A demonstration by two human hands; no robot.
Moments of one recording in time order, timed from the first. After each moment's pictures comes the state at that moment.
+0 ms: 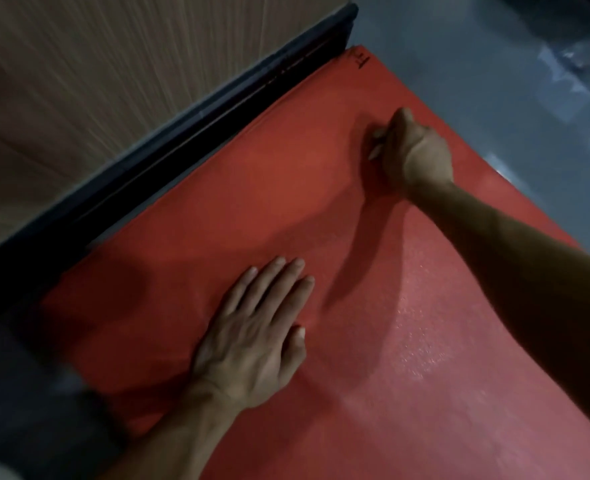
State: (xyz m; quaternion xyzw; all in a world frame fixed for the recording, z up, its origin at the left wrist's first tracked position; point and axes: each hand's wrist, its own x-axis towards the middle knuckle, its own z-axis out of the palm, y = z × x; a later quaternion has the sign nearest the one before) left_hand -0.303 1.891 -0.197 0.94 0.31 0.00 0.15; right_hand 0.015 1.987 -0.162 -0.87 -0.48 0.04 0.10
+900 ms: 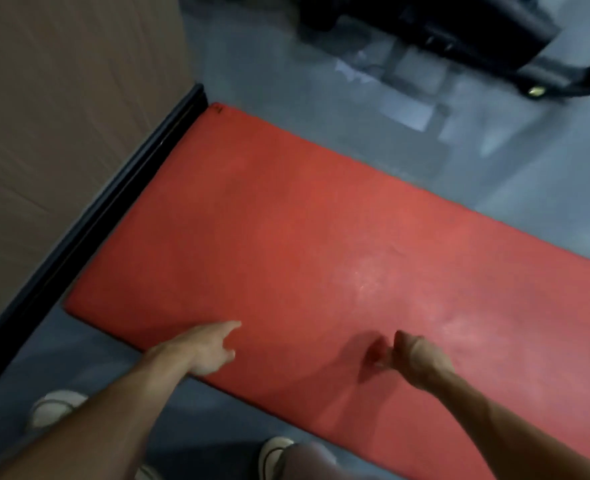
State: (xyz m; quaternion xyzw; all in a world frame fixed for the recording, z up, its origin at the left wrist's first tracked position) left_hand -0.326 1.801 -0.062 0.79 0.29 -0.43 0.33; right_hand -0.085 1.491 -0.083 -0.89 -0.27 0.36 -0.09
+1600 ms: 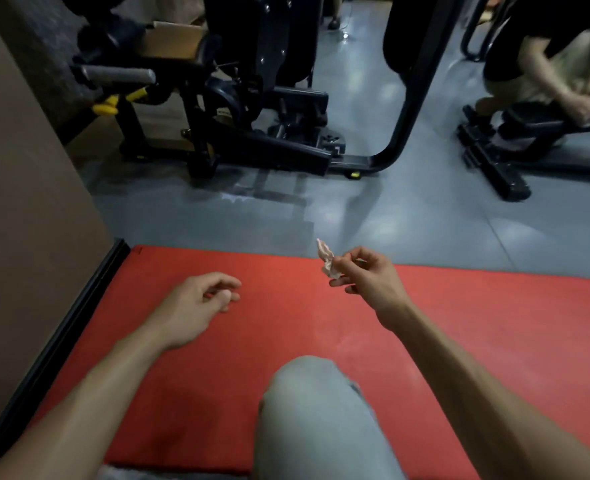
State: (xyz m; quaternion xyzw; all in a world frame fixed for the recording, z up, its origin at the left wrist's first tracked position) left_hand -0.206 1.703 0.236 0.87 0.14 -0.01 0.47; right_hand -0.052 1.436 0.252 -0.75 -0.08 0.21 0.62
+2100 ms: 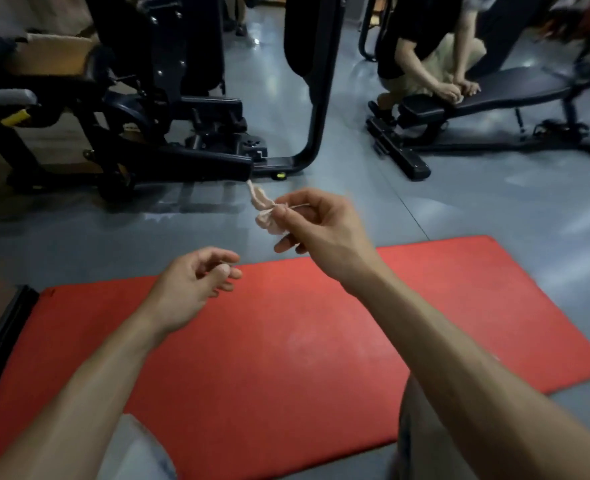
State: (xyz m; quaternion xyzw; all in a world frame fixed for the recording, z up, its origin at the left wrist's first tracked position) left_hand -0.140 1.615 0.289 0.80 0.06 0.00 0.59; right_hand -0.078 1.403 0.371 -0.75 -0.19 0.07 0.63
